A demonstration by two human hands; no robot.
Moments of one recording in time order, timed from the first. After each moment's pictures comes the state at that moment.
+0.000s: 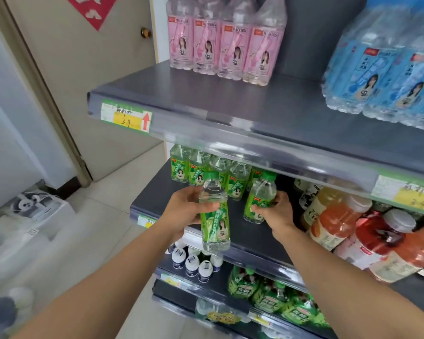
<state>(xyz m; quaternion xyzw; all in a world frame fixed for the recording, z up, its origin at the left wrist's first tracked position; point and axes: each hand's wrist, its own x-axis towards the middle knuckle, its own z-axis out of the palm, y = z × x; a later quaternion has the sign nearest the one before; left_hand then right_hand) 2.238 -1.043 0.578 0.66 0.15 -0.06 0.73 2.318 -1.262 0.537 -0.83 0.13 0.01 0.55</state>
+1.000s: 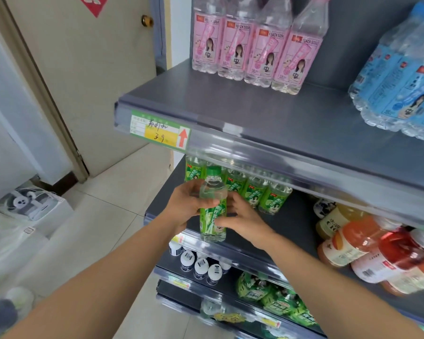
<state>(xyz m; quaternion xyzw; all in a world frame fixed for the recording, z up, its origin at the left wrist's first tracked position) 2.265 -0.984 0.586 0.65 0.14 -0.07 0.74 2.282 -1.147 0.584 -0.82 -0.11 0.24 0.50</state>
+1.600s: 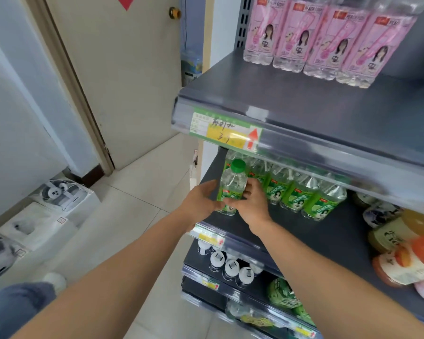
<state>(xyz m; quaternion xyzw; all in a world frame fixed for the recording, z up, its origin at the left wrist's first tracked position) 2.273 -0.914 0.562 0.75 0.14 -0.09 0.64 2.325 -1.050 0.533 -0.81 0.00 0.08 0.59</state>
